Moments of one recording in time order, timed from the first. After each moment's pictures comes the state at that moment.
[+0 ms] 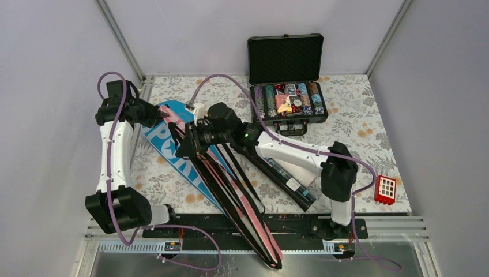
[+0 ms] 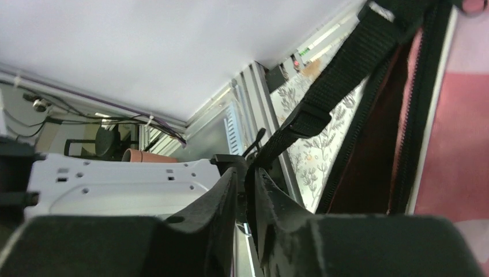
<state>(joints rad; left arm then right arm) 0.24 1.32 1.38 -0.92 0.27 -0.92 1.07 1.89 1.65 -0.02 -0.48 0.65</state>
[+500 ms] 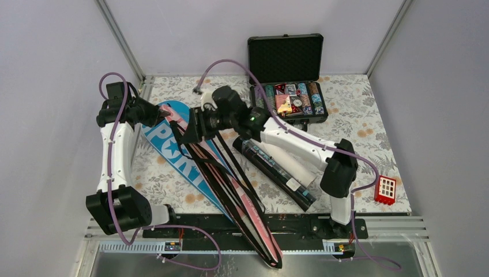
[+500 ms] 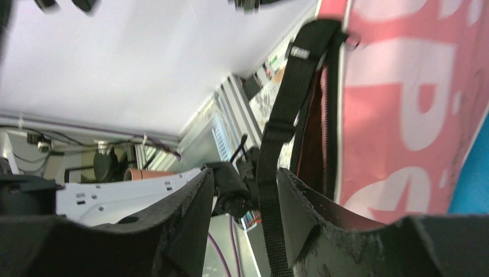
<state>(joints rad) 0.26 1.32 1.33 -0.84 0.33 -0.91 0.99 1.92 1.84 -0.32 -0.47 0.66</state>
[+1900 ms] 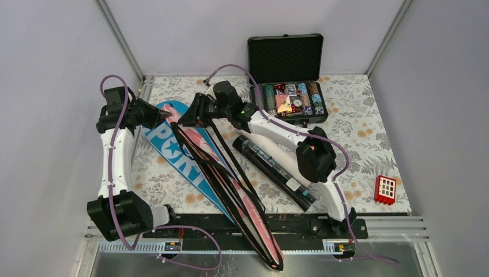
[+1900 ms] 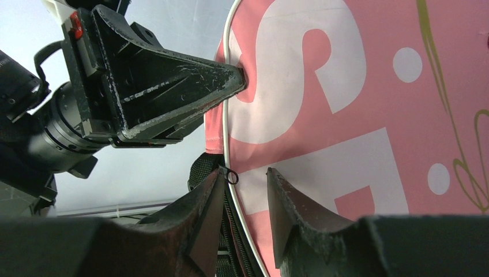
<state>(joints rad) 0.27 1.27 1.26 -0.76 0.44 -0.86 0.88 2.19 1.95 -0.05 -0.51 1.11</state>
